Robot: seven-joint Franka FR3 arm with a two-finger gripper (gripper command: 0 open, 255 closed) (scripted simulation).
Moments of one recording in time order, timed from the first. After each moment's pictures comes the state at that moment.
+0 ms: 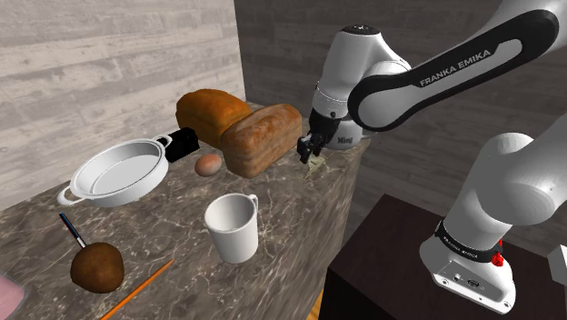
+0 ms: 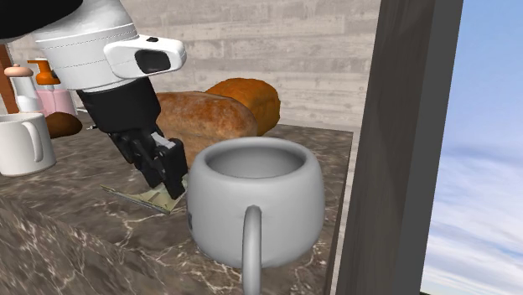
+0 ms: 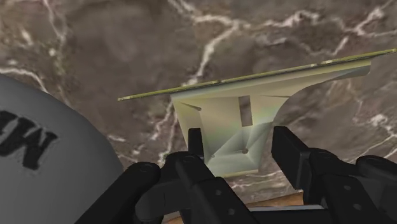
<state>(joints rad) 0.10 -0.52 0.26 -2.69 0.06 2.45 0.38</state>
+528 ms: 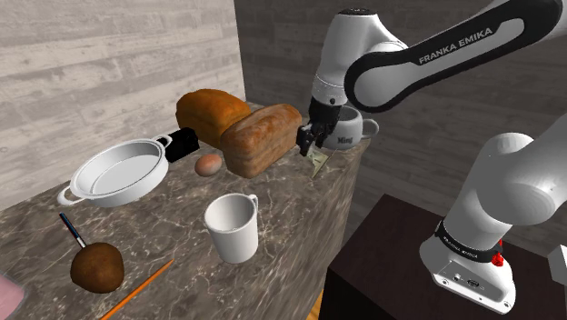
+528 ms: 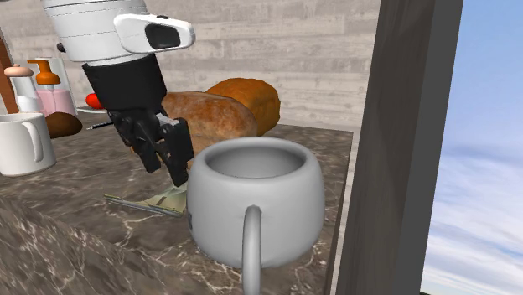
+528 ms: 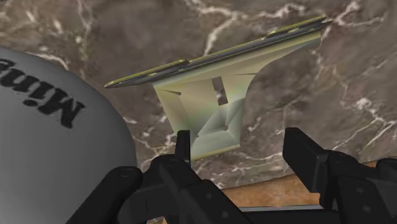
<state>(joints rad) 0.10 -0.52 0.22 -2.61 0.08 2.33 0.34</state>
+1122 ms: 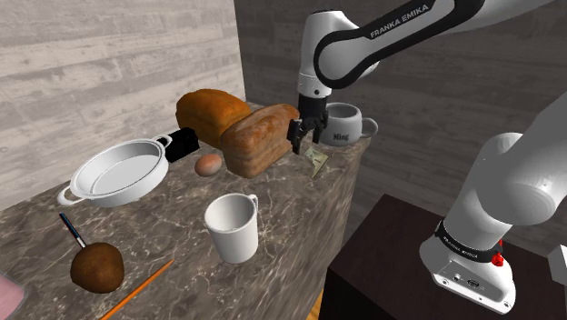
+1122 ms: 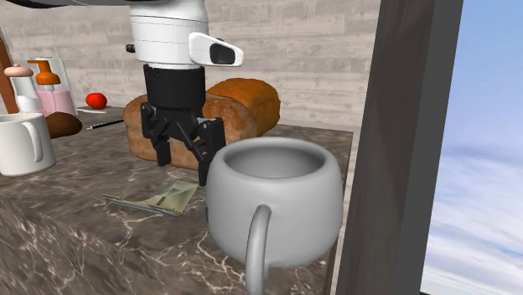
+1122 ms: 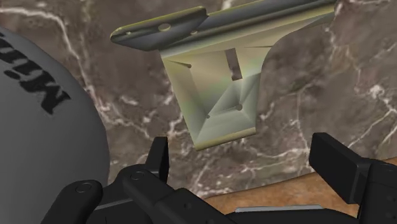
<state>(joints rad) 0.11 -0.30 0.12 -2.41 0.15 2.16 0.18</state>
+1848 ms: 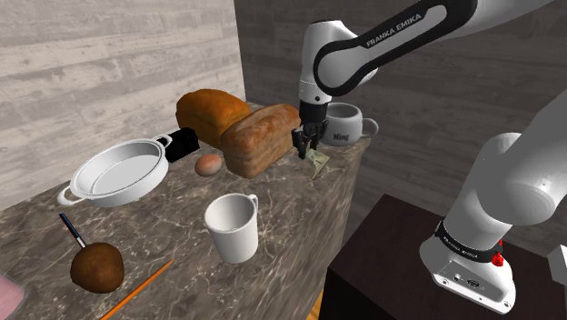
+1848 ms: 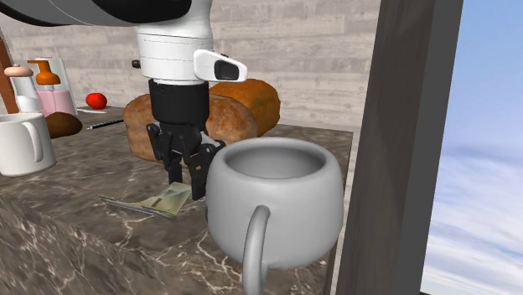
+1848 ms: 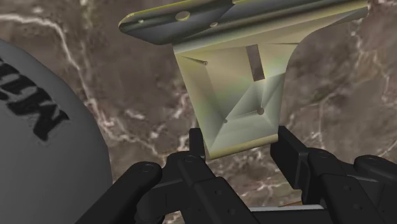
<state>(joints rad) 0.10 -0.28 0.12 -2.44 0.15 2.19 0.18</state>
